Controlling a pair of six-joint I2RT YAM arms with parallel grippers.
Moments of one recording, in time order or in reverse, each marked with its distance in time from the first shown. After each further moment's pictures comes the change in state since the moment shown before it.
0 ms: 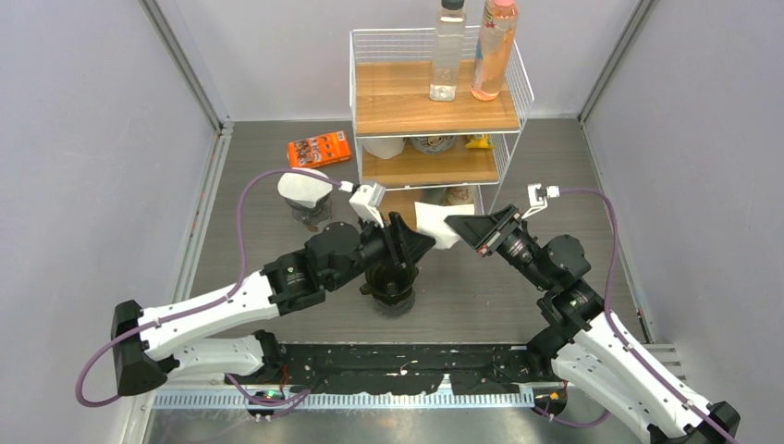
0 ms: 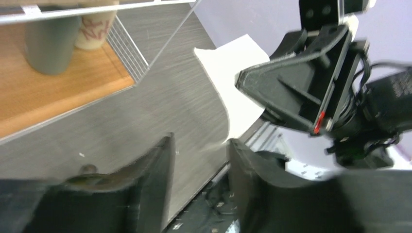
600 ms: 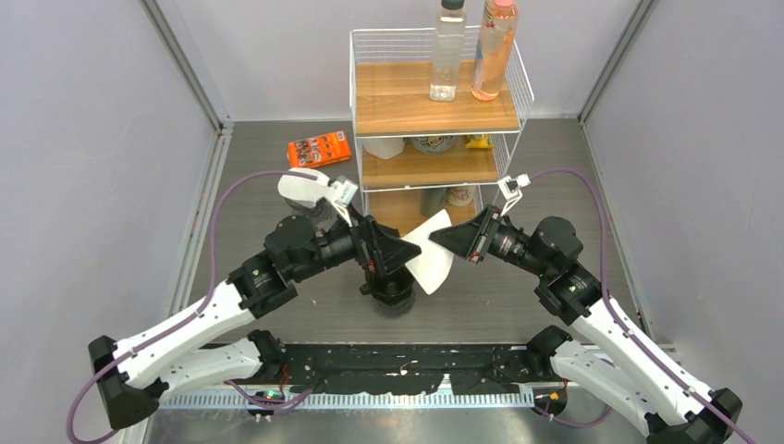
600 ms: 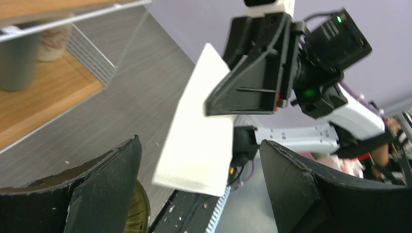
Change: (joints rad) left arm 0.179 -0.222 -0.097 0.009 0.356 0.046; right arm 0.000 0.094 0.145 -0.162 -0.266 -0.169
